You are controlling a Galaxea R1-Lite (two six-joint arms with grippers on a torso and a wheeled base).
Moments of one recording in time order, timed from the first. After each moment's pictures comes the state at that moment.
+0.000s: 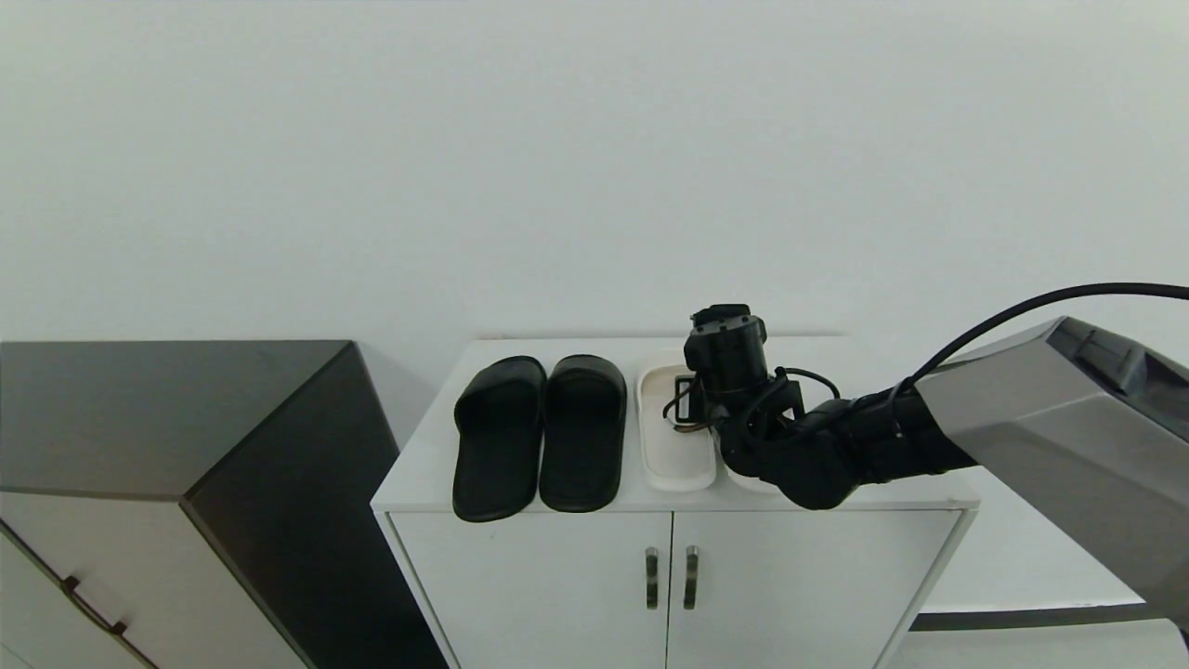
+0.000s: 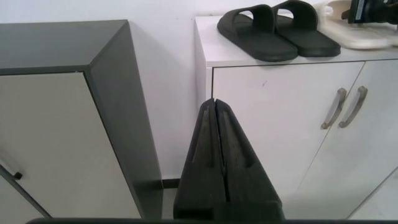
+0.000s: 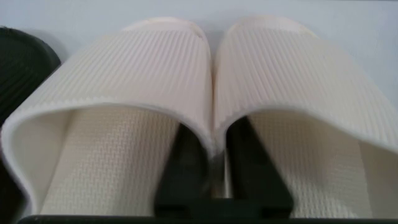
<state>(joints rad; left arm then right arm) 0.00 0.00 0.00 0.00 -0.04 0.01 0.68 2.25 -1.46 -0.45 -0.64 0.24</state>
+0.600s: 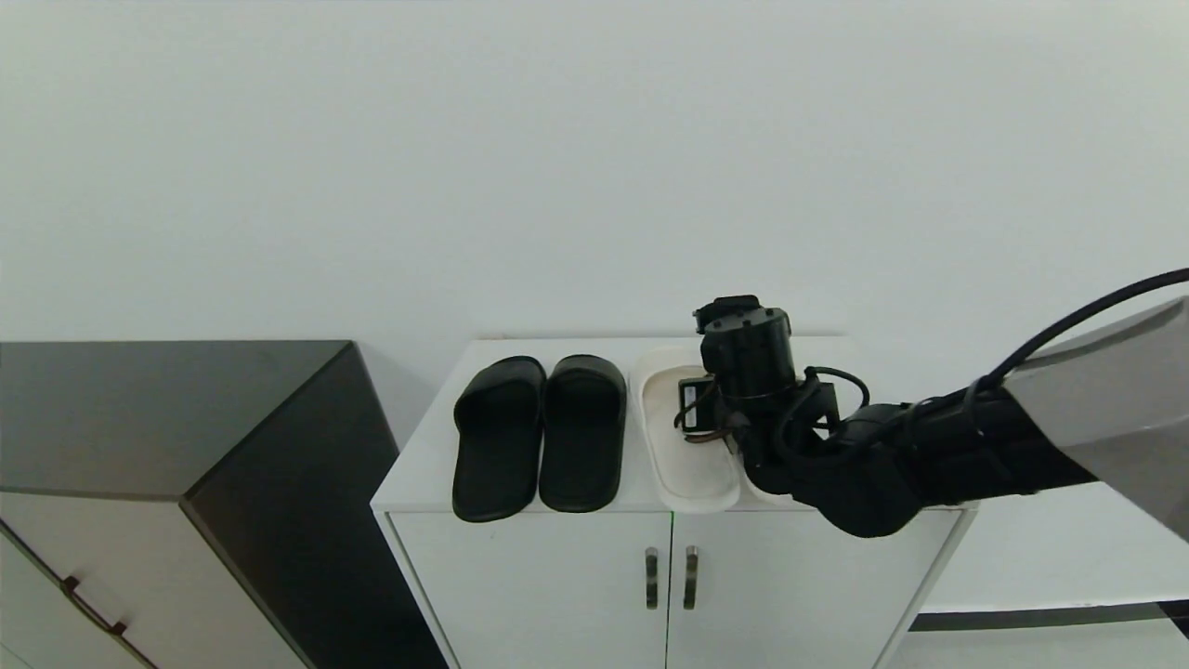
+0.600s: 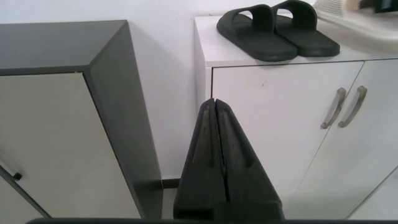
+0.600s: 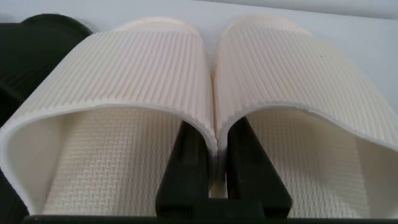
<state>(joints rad) 0.00 0.00 0.00 0.00 -0.04 0.01 0.75 2.09 -1.29 -0.49 -0.63 0.19</state>
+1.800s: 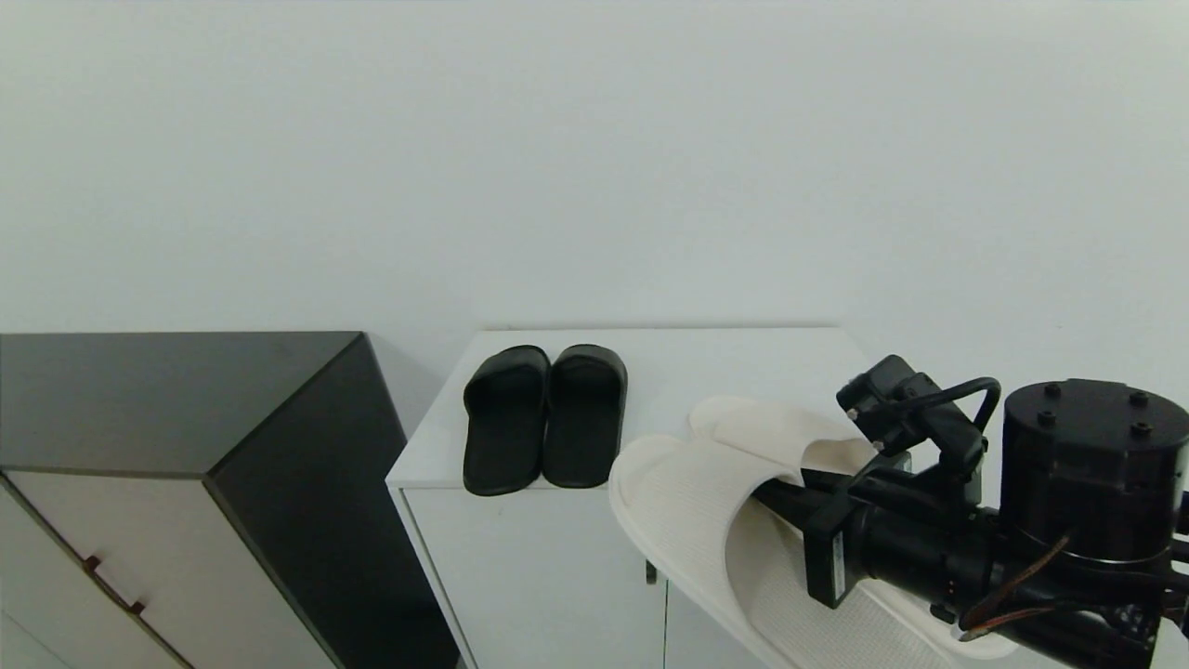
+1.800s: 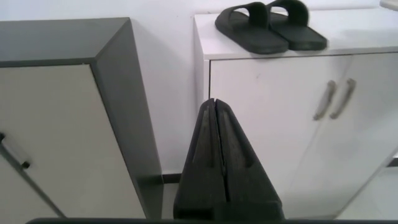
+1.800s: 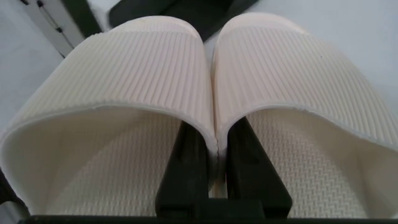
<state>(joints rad) 0.00 0.00 0.00 0.00 -0.04 0.01 0.83 1.54 -0.58 -0.72 -0.10 0.06</state>
